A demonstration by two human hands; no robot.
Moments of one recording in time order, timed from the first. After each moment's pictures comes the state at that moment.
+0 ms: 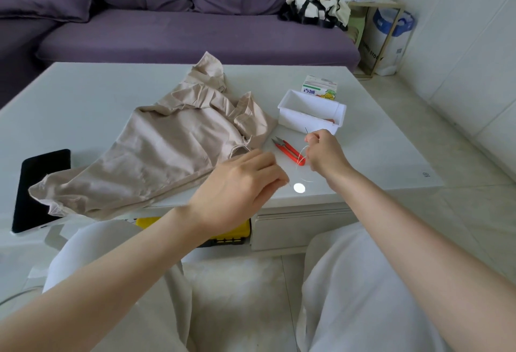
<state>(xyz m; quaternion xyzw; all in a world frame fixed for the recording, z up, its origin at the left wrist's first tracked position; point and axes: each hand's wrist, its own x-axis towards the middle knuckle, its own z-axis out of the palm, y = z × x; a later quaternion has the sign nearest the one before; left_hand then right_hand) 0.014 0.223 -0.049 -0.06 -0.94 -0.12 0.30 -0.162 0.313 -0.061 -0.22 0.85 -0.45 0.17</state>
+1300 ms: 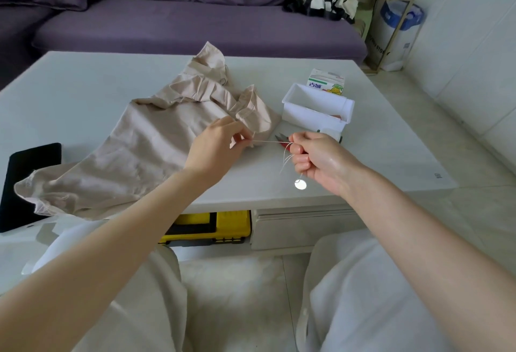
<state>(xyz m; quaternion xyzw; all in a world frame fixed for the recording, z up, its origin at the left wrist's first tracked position) -0.035 0.150 -0.089 0.19 -0.91 -0.23 0.28 -0.132 0.307 -0.038 -0.11 0.66 -0.63 0.40</state>
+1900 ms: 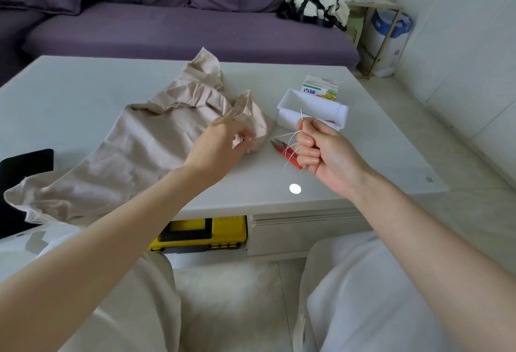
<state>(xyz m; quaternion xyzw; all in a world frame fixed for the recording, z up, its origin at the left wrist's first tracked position) -0.038 0.157 -0.070 0.17 -0.92 -0.26 0.25 -0.140 0.319 -0.030 -0.16 0.53 -0.73 0.41</state>
